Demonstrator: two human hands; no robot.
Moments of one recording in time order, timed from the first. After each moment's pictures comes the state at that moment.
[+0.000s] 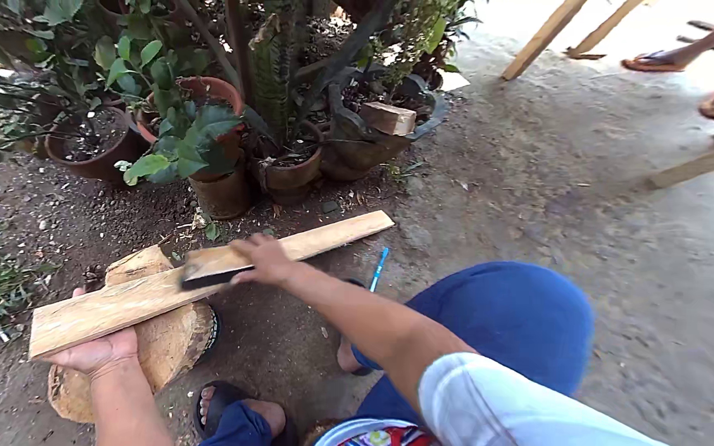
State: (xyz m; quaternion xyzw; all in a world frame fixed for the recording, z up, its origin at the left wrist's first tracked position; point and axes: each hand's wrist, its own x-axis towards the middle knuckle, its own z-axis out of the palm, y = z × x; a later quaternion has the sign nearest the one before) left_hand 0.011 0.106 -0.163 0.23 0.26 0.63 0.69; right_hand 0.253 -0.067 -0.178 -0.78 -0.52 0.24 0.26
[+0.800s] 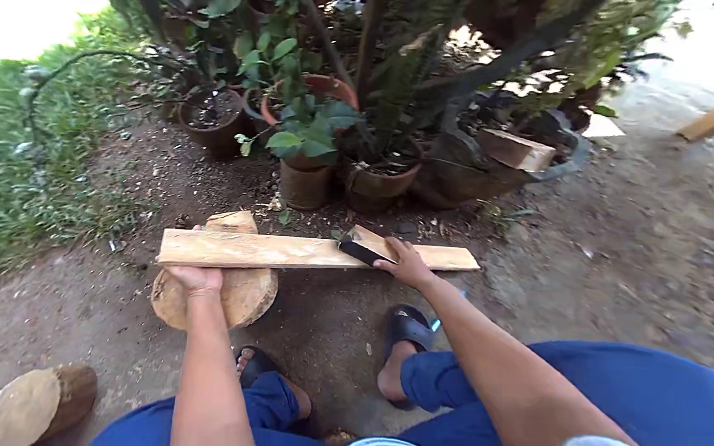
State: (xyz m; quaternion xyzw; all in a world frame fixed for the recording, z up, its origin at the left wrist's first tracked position) left_hand 0.010 0.104 -0.153 0.21 0.32 0.62 0.69; right_hand 0.345 -0.146 -0.215 -0.87 -0.35 0.29 0.21
